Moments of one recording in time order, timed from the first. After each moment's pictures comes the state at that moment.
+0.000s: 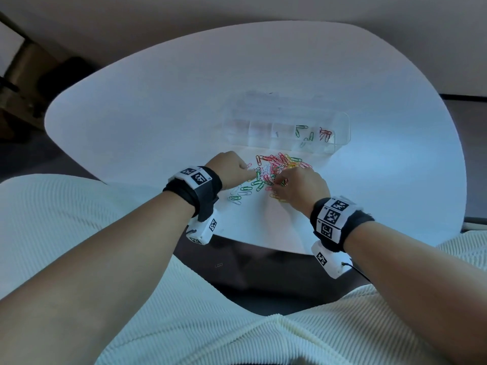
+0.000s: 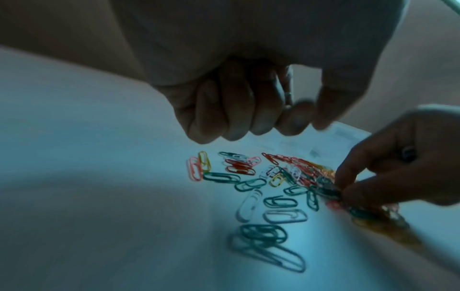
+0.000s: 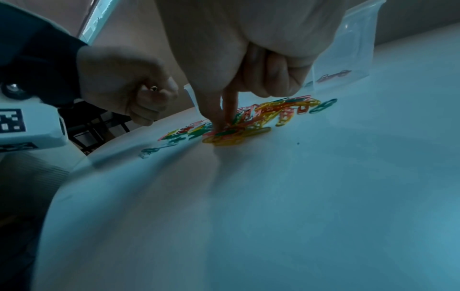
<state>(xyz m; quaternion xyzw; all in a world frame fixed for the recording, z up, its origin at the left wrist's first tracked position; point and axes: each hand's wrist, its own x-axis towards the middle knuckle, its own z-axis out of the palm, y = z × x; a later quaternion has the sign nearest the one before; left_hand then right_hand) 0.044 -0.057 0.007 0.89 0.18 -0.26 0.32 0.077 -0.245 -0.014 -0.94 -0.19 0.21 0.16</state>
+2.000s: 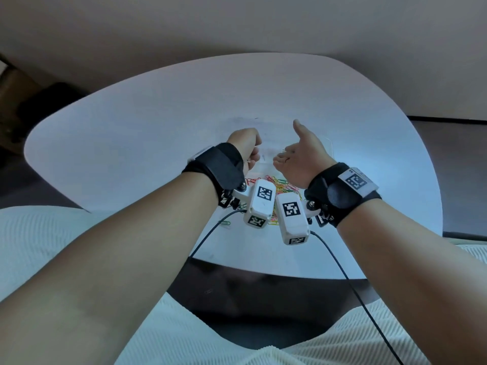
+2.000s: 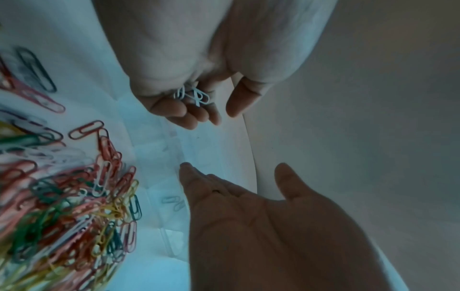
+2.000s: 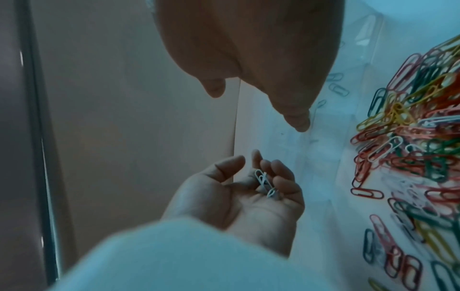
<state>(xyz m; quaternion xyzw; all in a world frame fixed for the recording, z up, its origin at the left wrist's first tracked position) 0.122 -0.094 0.064 0.58 0.41 -0.14 0.69 0.156 -0.215 0.052 -0.48 0.30 0.36 0.74</state>
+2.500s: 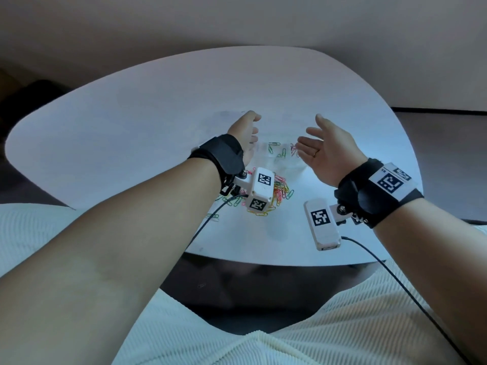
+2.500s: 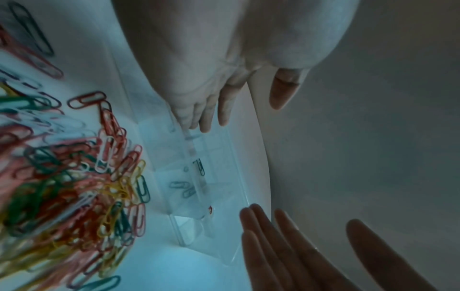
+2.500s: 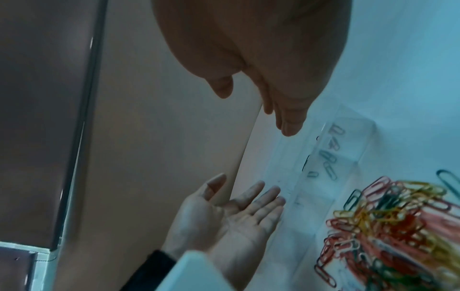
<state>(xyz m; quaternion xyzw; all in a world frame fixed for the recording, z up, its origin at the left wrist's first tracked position) 0.141 -0.115 0.055 0.53 0.35 -0.17 0.75 0.151 -0.284 0.079 -0.60 0.23 0.28 0.72</state>
